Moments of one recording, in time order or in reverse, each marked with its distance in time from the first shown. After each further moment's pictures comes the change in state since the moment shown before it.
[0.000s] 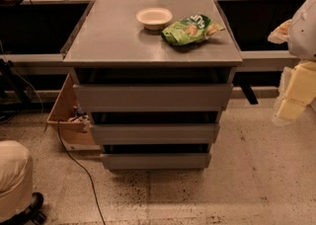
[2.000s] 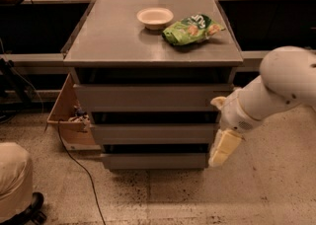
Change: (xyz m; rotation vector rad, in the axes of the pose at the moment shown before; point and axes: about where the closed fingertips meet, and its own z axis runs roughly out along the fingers) arm -0.023 0.027 0.229 -0.144 -0.233 -0.018
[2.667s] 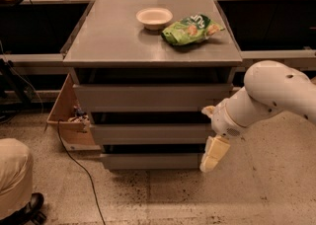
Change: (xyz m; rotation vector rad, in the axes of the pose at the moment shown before) arm -0.002 0.004 0.046 -0.061 -0.023 0.003
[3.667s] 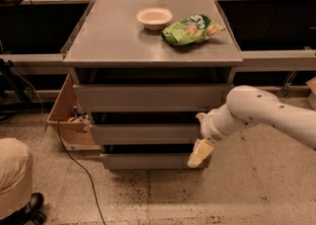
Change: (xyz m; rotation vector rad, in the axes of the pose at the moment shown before) arm 0.028 -0.053 0.094 0.066 -0.039 0.073
